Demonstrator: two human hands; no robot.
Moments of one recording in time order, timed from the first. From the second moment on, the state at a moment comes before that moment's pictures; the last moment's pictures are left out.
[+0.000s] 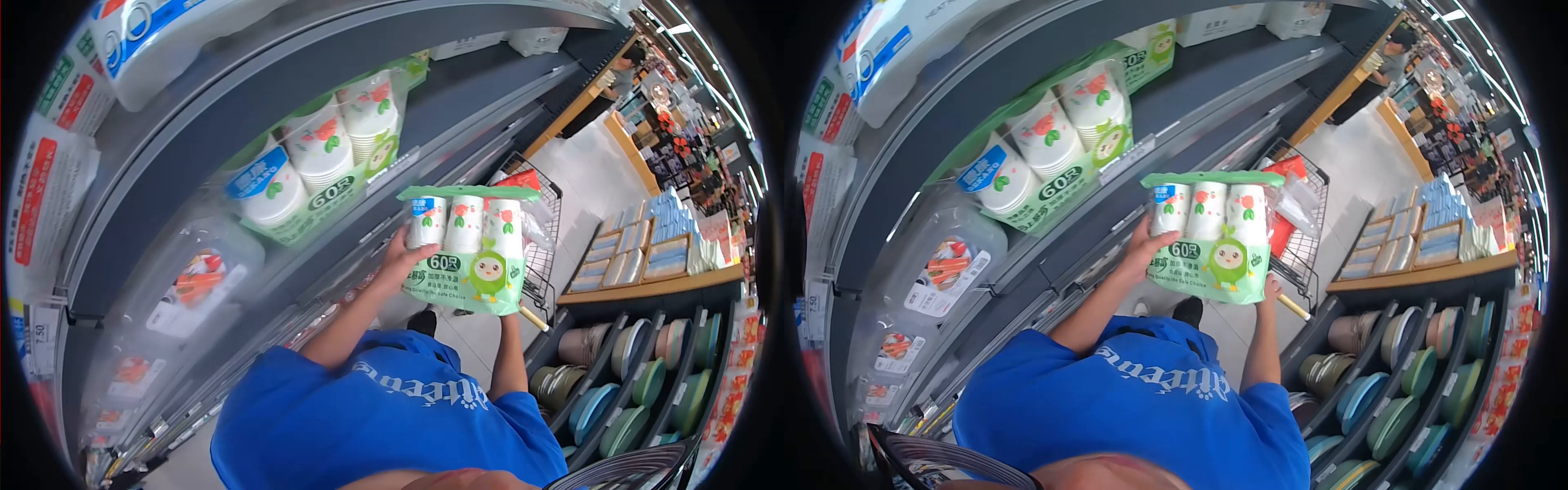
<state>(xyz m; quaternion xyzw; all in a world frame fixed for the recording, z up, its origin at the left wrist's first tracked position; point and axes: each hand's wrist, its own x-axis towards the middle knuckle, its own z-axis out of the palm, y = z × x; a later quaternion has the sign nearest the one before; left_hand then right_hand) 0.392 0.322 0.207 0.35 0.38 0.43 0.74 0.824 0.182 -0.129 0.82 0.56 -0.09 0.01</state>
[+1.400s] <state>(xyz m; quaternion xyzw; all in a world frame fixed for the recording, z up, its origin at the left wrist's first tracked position) 0.319 0.250 0.202 0.53 0.31 0.46 0.64 0.718 0.445 0.481 0.45 0.63 -0.13 -0.62</state>
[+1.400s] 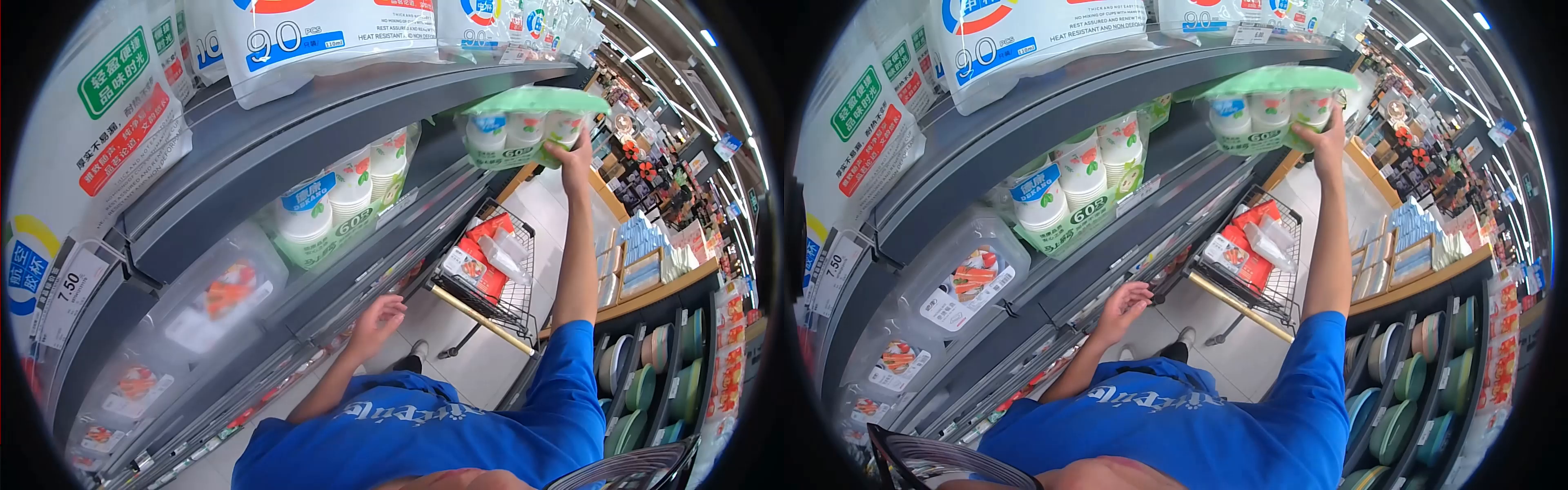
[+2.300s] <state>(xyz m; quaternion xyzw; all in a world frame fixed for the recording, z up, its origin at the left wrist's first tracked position) 0.312 0.241 0.171 0.55 0.36 0.40 0.64 0.665 0.539 0.433 0.34 0.59 -0.45 -0.58</state>
